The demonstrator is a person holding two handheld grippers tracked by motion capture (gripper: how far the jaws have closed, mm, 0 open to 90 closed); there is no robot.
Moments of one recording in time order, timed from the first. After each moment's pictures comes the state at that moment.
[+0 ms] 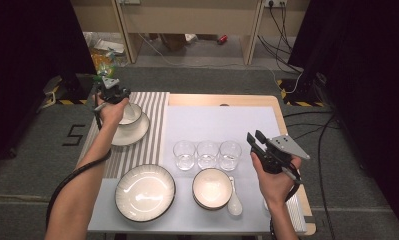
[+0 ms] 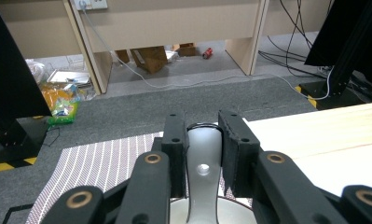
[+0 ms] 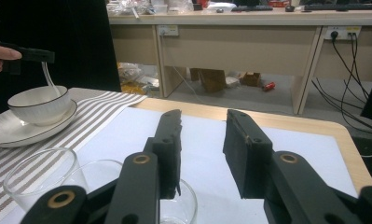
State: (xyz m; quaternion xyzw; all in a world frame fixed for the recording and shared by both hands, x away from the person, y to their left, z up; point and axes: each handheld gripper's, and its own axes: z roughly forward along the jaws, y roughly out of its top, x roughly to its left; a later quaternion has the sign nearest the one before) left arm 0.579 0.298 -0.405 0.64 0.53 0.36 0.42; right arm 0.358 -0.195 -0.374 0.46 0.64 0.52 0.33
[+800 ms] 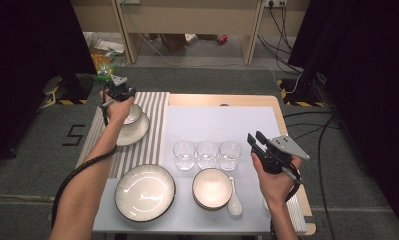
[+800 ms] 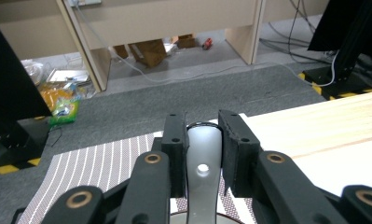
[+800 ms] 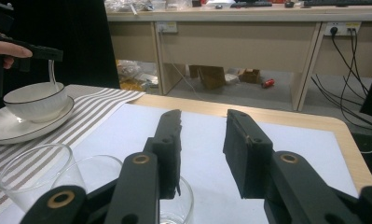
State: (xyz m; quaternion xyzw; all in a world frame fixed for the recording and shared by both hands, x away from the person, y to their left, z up) left arm 0.596 0.282 -0.406 0.66 0.53 0.36 0.40; right arm 0.360 -0.197 -0.379 0.46 0.64 0.51 0.33
